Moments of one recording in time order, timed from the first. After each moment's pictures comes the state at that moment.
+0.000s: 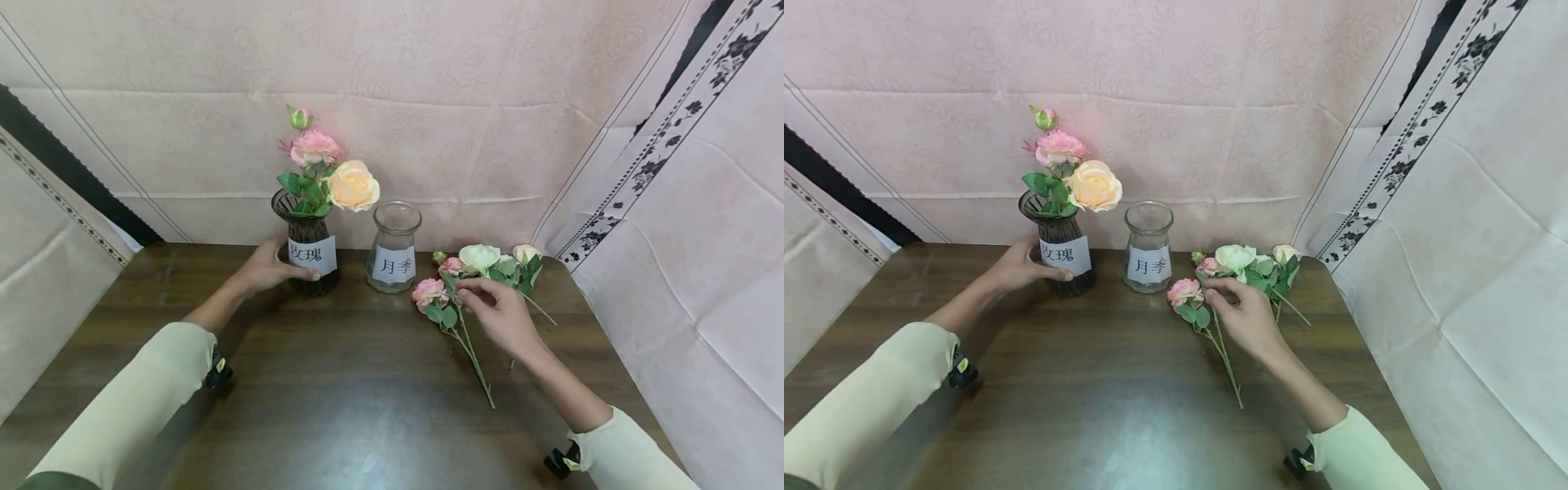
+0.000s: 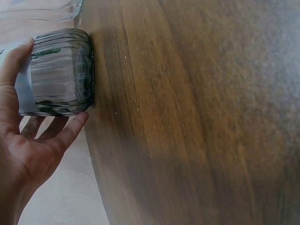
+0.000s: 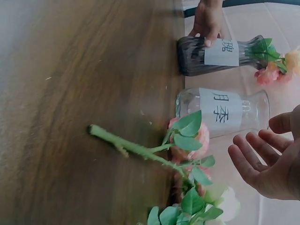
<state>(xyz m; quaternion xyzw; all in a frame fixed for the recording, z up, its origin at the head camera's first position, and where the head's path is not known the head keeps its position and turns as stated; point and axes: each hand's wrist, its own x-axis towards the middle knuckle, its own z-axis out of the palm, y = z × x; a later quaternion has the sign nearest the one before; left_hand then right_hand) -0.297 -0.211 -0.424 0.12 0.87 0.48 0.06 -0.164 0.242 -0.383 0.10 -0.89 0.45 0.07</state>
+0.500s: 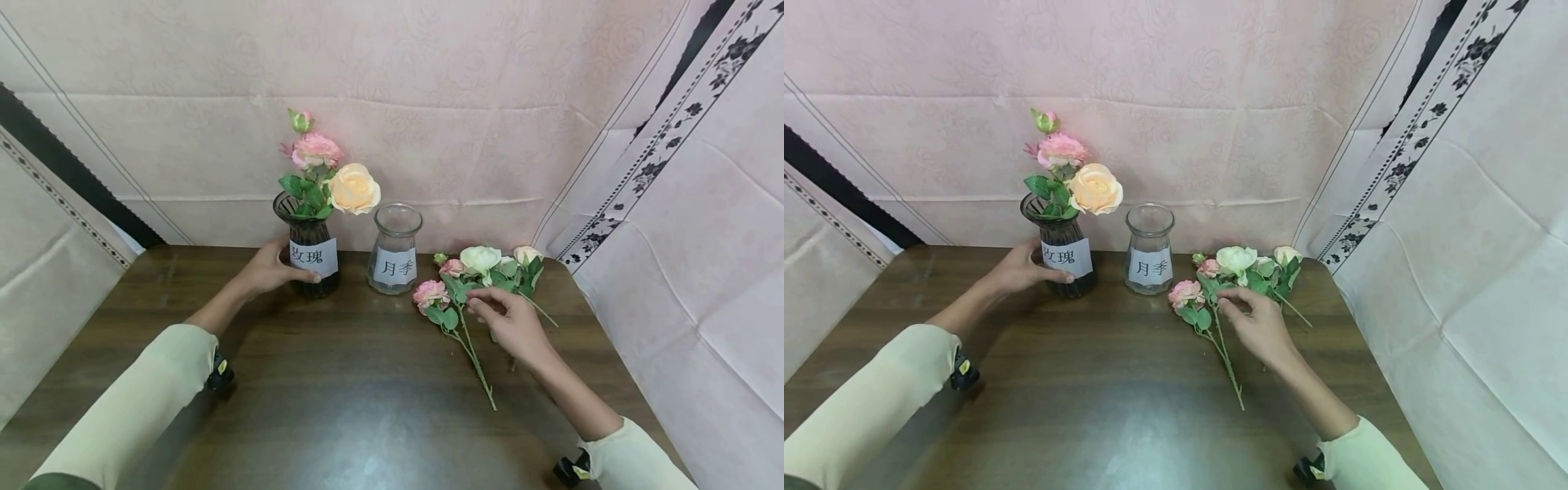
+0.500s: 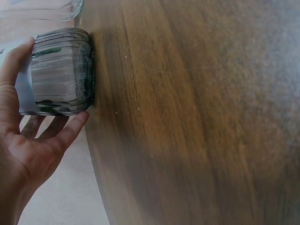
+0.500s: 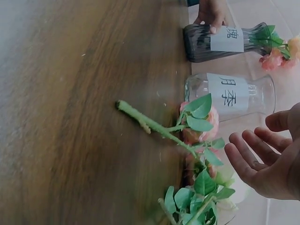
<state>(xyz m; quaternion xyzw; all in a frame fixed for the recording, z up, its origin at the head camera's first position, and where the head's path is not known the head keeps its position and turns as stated) -0.296 -0.211 -0.424 0.12 0.86 0.49 0.07 -0.157 0.259 -0.390 0.06 -0.89 0.45 0.04</state>
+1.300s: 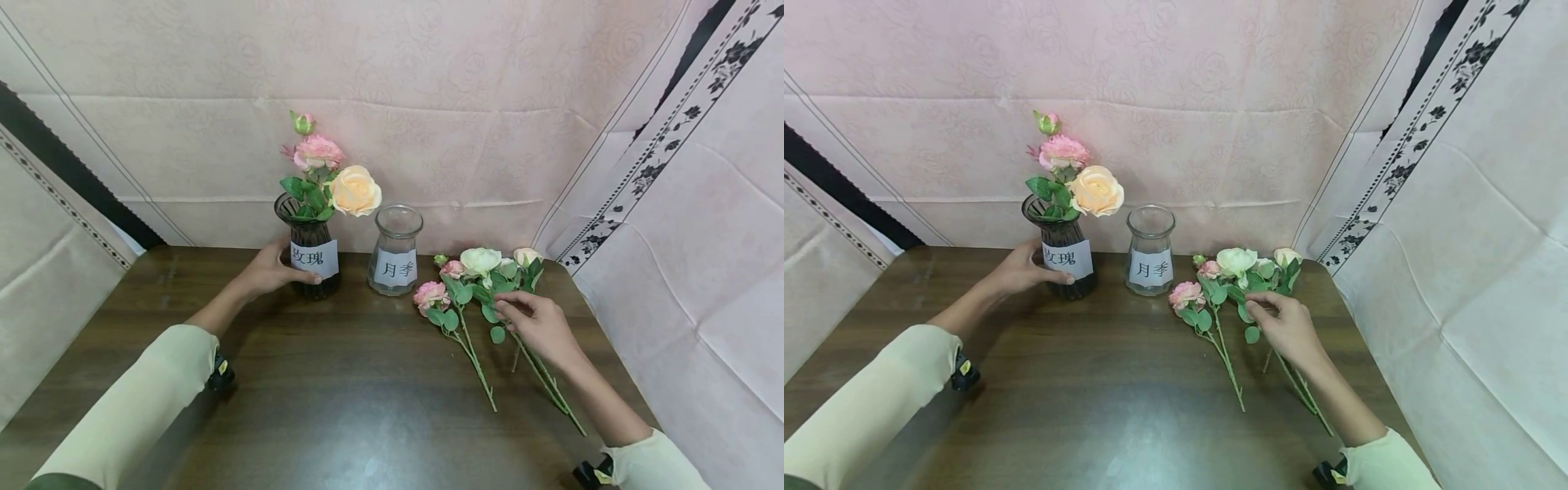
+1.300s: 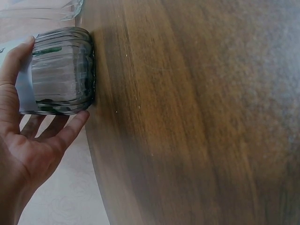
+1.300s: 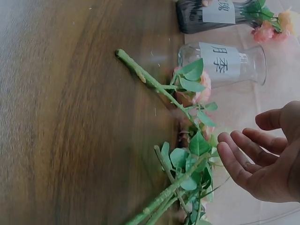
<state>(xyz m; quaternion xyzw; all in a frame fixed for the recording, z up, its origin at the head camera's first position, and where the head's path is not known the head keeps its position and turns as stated) -0.295 -0.210 -0.421 0.12 0.86 0.49 0.08 -0.156 0.300 -0.386 0.04 -0.91 0.41 0.04</state>
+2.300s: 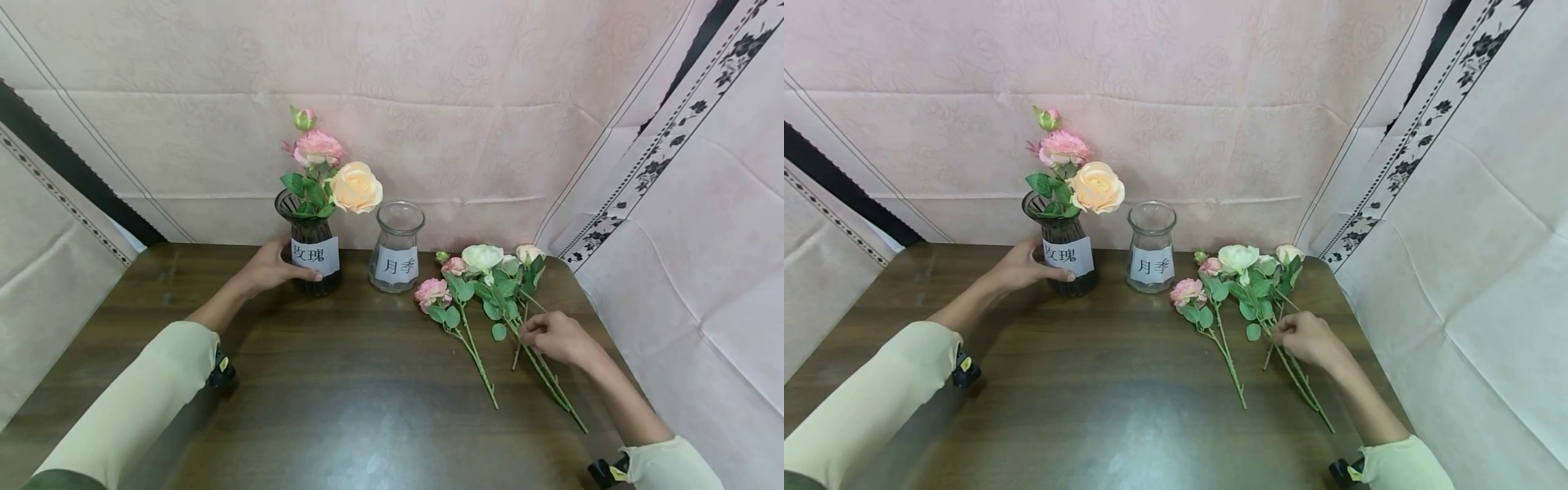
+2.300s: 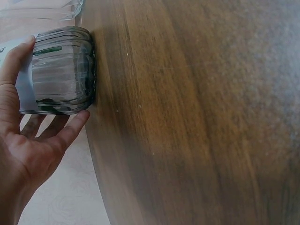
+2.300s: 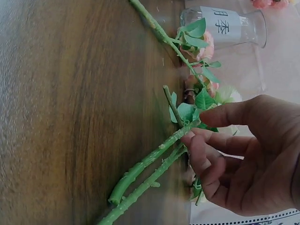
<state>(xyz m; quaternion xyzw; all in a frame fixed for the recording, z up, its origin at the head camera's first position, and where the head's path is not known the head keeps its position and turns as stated) -0.296 -0.212 -0.420 0.11 0.86 0.49 0.08 -0.162 0.350 -0.398 0.00 -0.96 0.26 -0.14</state>
